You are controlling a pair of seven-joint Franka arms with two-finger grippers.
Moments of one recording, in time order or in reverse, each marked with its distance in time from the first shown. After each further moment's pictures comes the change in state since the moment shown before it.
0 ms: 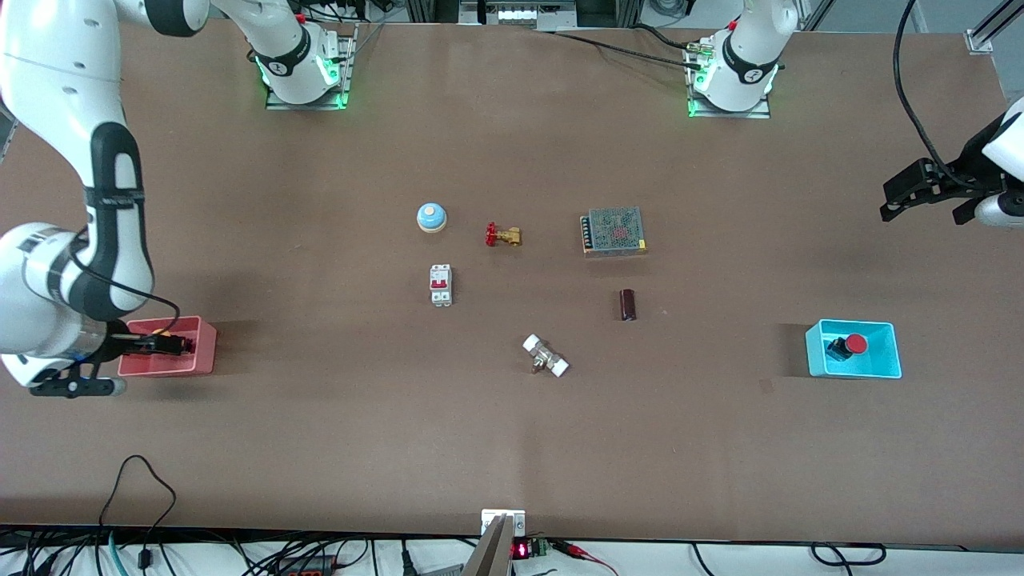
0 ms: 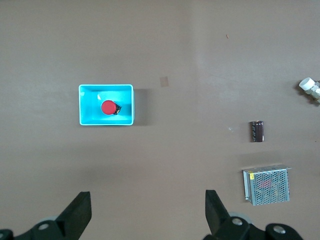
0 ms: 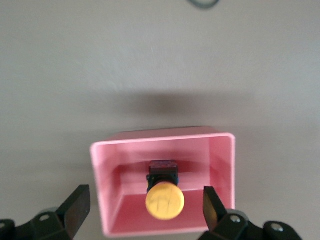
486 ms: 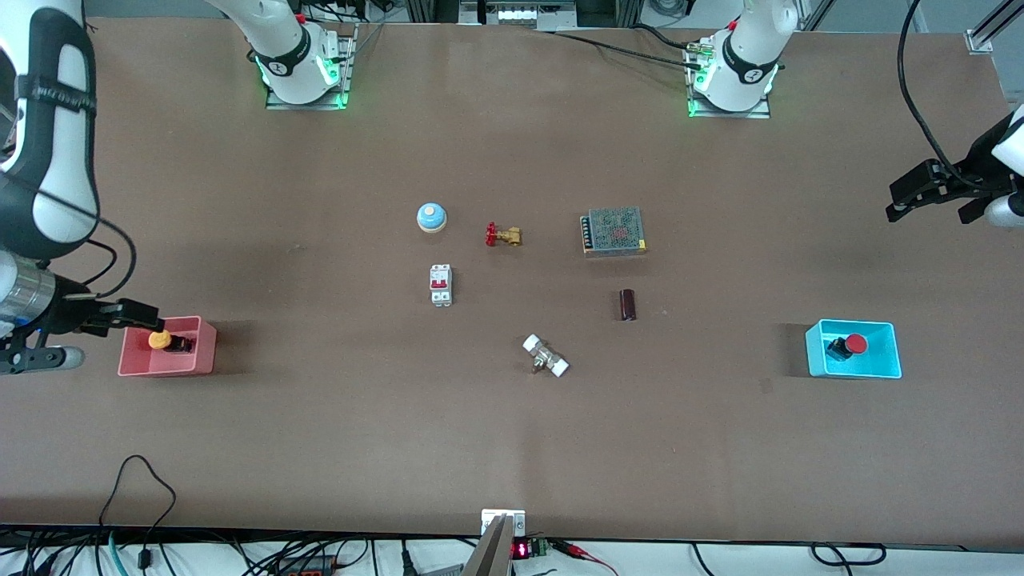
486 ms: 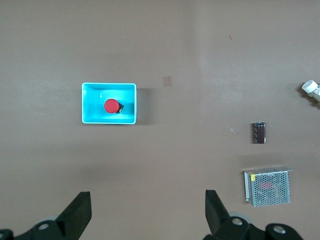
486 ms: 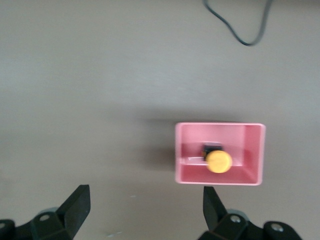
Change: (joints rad) left arm 0.009 -0.001 -0.002 0.000 0.000 -0.003 -0.009; right arm 0.107 -0.221 0.009 0.004 0.000 -0.193 0.046
